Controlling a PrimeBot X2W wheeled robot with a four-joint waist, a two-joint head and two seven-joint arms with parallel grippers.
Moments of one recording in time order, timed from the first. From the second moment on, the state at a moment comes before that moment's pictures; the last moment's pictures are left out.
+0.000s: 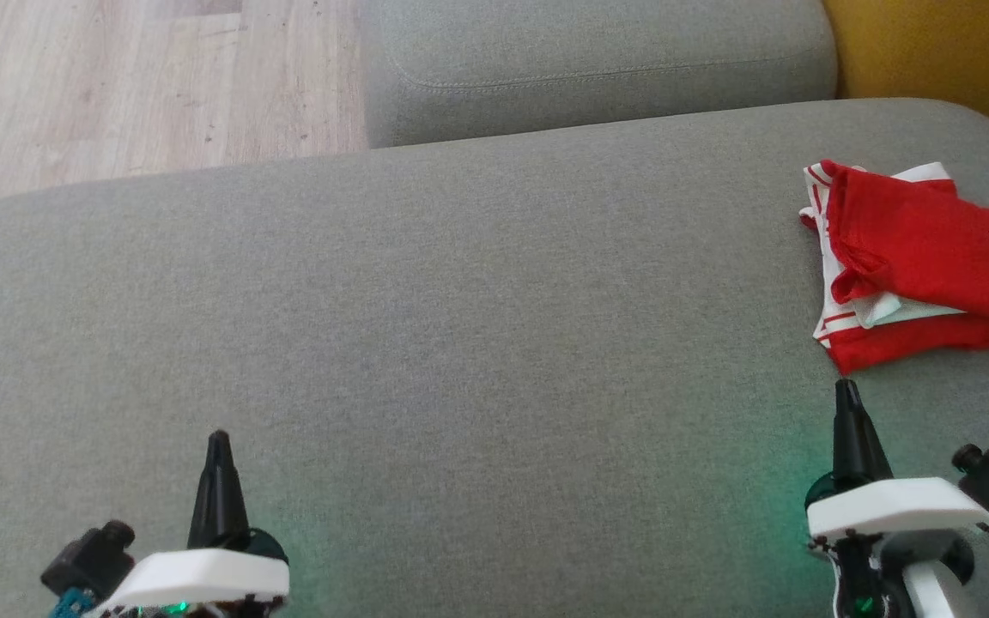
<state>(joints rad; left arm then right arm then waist) 0.01 0.05 -0.09 0.30 -0.79 -0.13 -0.16 -0.06 -0.05 0.02 0.39 0.71 0.13 -0.15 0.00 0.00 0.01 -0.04</state>
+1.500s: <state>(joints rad) -0.02 0.05 -0.02 0.29 -1.23 -0.13 -0.03 -0.06 -0.05 -0.05 0.34 1.18 0.13 -0.02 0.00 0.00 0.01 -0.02</state>
